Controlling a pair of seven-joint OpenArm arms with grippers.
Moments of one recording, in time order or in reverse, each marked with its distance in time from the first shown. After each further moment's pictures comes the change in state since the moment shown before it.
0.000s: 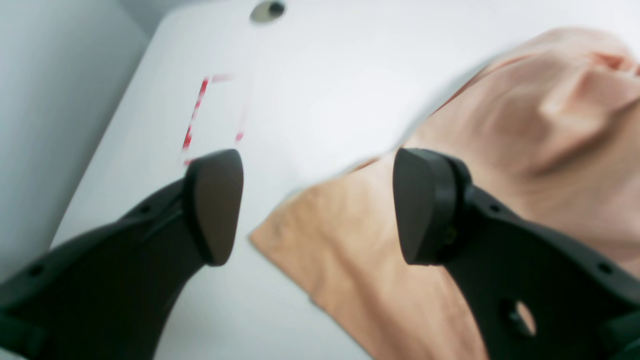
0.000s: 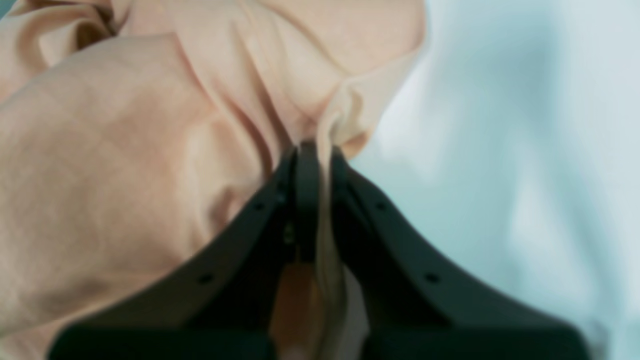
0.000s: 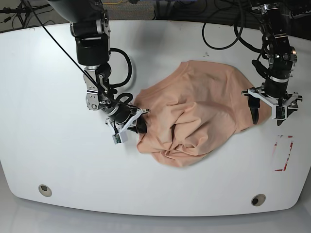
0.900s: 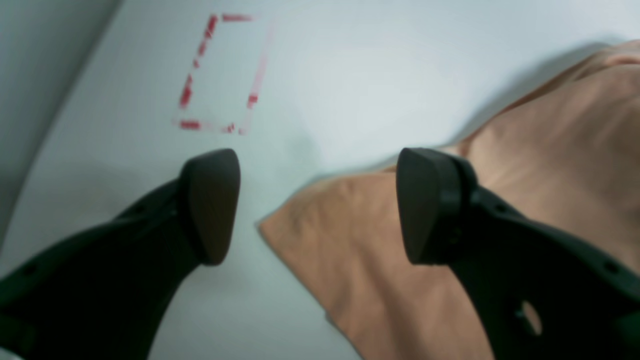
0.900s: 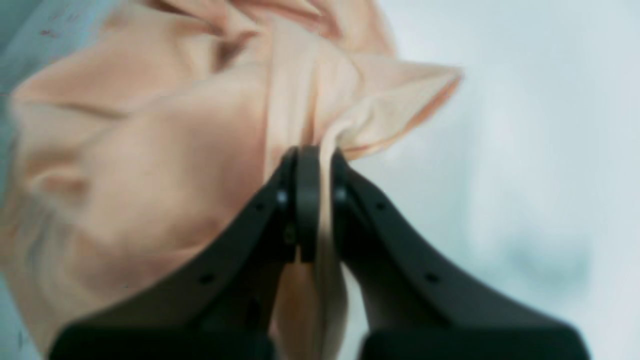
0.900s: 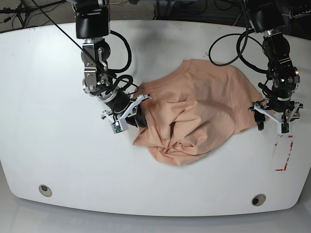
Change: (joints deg) left arm -11.8 0.0 -2.3 -16.8 0.8 0.0 5.5; right arm -14.7 0.4 -1.2 28.7 -0.7 -1.3 -3.5
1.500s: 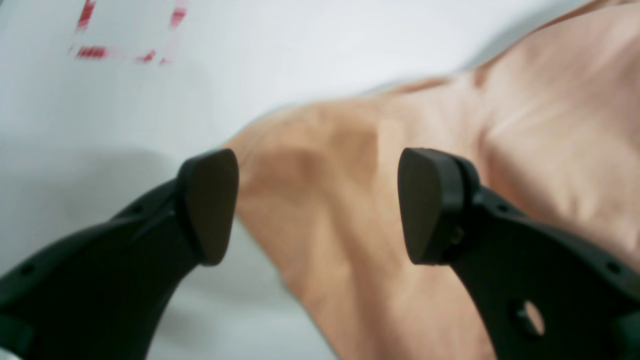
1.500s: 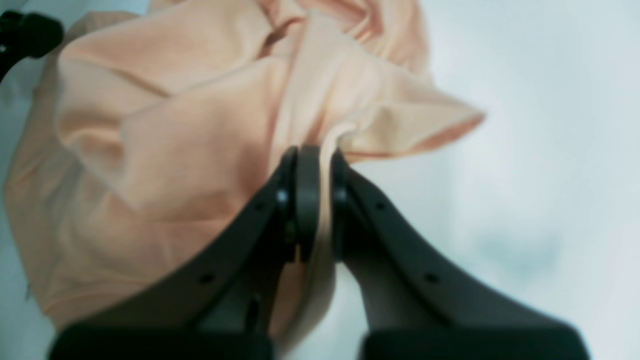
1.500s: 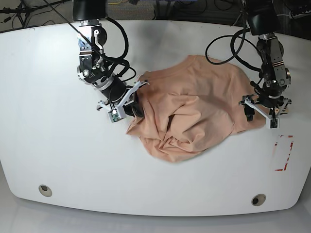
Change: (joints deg) left arm 0.0 0.3 2.9 -8.7 -0.1 -0.3 -1.9; right arm -7.6 1.3 1.4 13.6 -0.9 0.0 -5.4
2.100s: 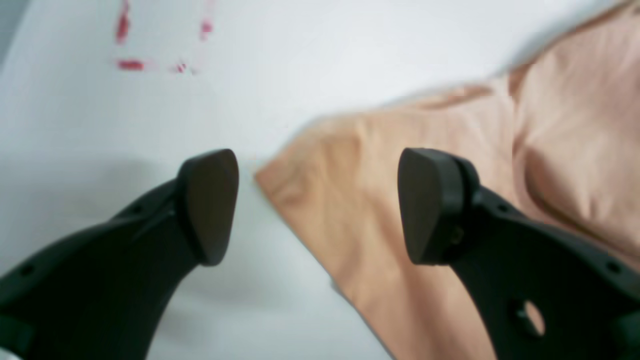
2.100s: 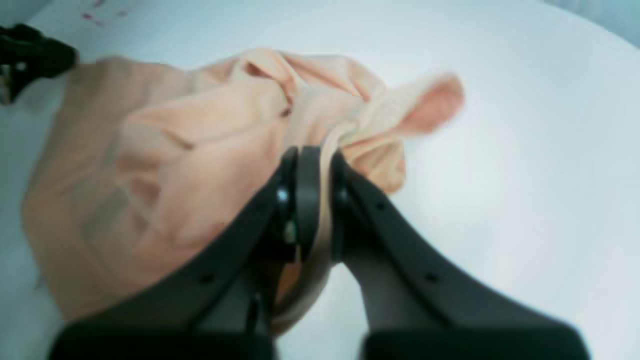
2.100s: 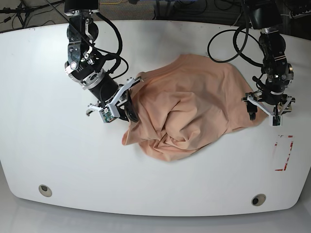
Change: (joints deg) left arm 2.8 -0.6 -0.3 5.4 0.2 -0.2 0.2; right arm -3.0 2.9 0.7 15.0 1.0 0.2 -5.4
